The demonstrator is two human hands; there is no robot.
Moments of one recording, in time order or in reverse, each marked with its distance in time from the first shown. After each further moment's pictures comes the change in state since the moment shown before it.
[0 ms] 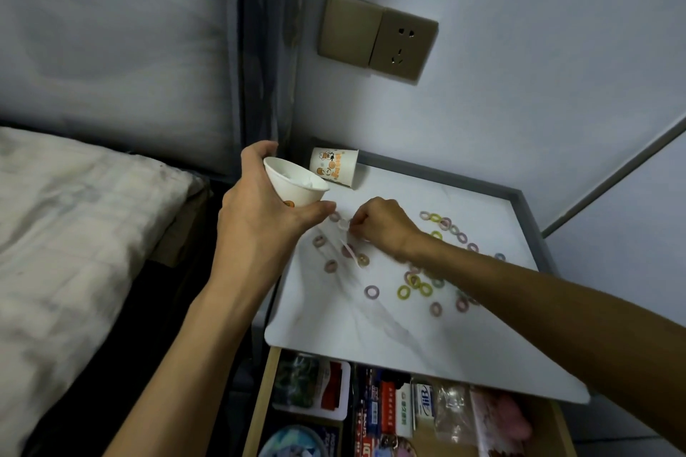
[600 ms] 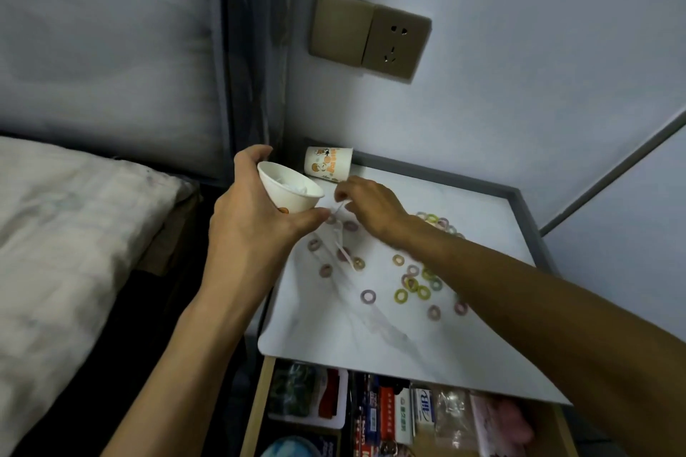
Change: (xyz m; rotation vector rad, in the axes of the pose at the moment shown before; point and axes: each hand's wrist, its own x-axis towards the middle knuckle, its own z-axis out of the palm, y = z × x) left_hand 0.003 -0.005 0.008 -0.002 -0.018 0.039; right_hand 0.044 0.015 0.000 -0.275 0.183 -0.314
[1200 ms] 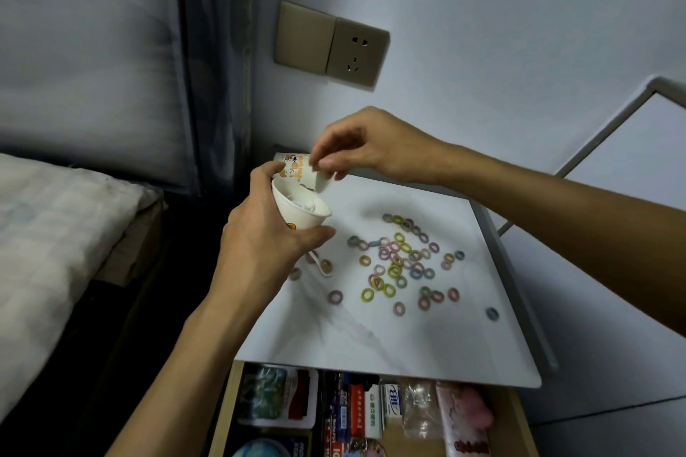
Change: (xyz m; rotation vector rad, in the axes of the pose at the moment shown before) left_hand -0.012 0.013 0.028 -0.038 -0.157 0.010; right_hand -0.037 -0.041 -0.175 0.636 -0.192 -0.197
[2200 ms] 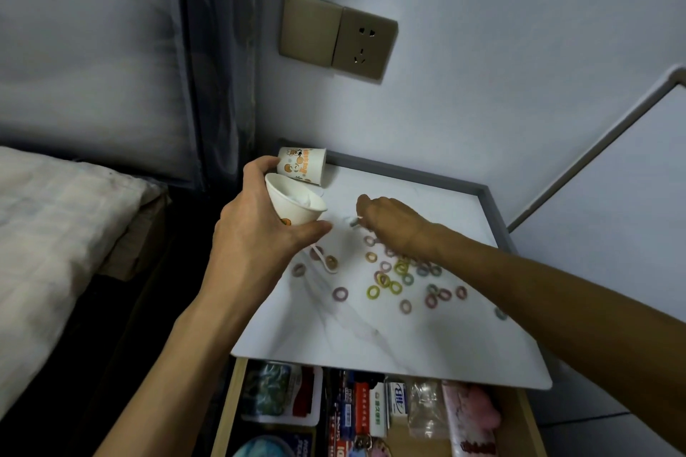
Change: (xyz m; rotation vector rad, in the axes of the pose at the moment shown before) left_hand -0.001 -0.005 -0.007 0.043 0.025 -0.003; right_hand -0.020 0.154 0.076 -0.882 -0.066 0.261
